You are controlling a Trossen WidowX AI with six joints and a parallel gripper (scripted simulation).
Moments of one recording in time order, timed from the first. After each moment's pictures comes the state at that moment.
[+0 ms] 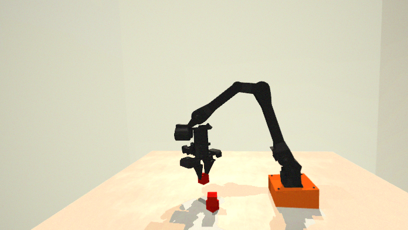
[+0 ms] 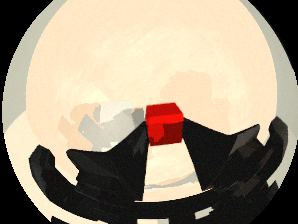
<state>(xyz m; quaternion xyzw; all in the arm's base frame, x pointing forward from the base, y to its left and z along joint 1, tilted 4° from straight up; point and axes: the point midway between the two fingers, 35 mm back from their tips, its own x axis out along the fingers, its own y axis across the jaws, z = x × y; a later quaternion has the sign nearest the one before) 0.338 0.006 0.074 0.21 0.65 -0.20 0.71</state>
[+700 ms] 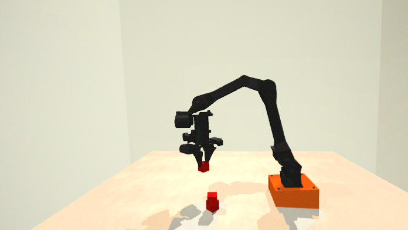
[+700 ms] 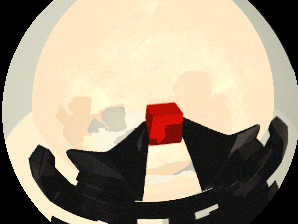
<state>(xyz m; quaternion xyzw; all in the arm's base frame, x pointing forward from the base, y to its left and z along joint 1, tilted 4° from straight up) 0.328 0.010 0.125 0.23 0.64 -0.21 0.70</state>
